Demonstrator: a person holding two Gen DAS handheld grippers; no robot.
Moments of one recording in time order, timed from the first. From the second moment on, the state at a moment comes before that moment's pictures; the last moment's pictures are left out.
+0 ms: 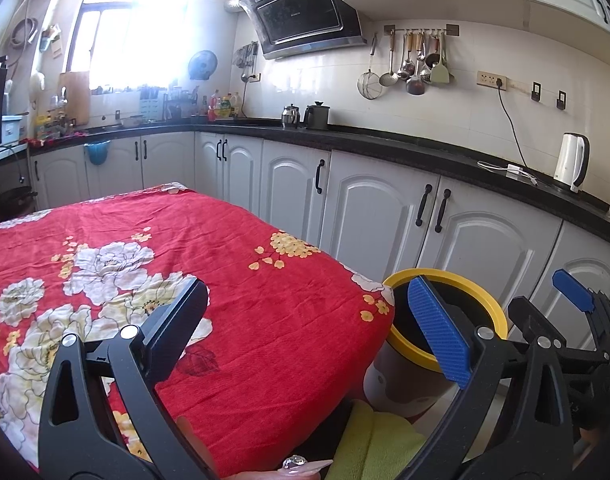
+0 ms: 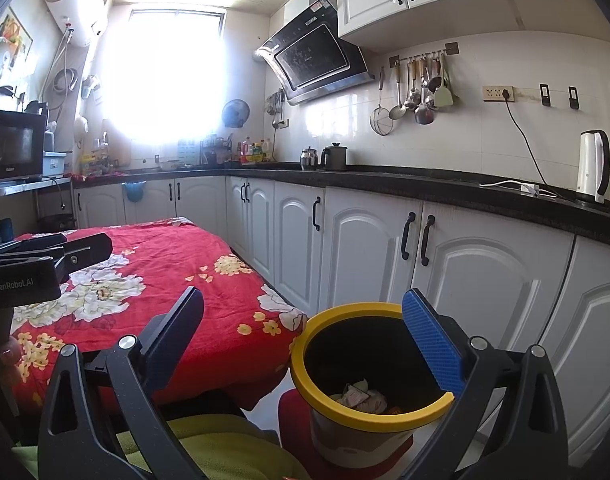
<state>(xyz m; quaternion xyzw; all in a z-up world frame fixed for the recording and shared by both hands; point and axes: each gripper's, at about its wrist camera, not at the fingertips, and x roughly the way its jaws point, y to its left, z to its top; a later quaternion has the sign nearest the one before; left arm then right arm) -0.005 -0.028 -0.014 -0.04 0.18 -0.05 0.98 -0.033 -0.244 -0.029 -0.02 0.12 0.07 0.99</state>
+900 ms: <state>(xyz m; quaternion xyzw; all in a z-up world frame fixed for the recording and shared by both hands) -0.003 -0.029 -0.018 -0.03 0.19 -0.04 0.98 -0.033 -0.247 -0.030 -0.02 0.12 0.07 0.99</state>
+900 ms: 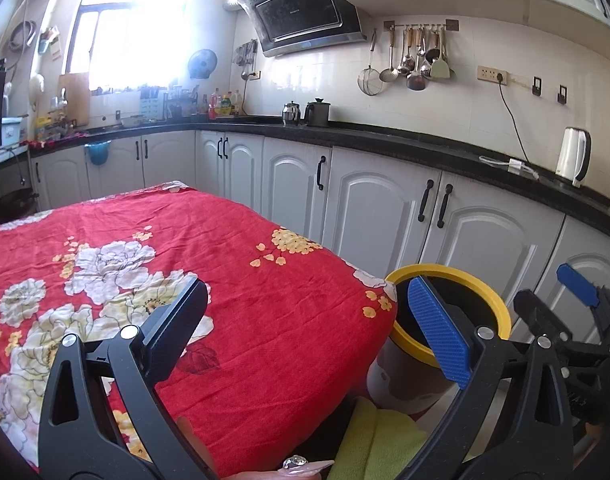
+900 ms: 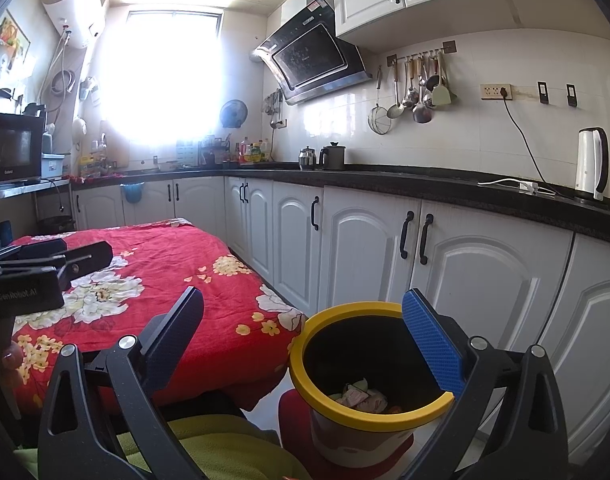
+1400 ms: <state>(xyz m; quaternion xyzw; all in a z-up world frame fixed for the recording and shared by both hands) -0.002 0.144 -0.019 -0.11 0.27 0.15 0.95 0.025 -0.102 0.003 -0.05 0.19 0.28 0.94</state>
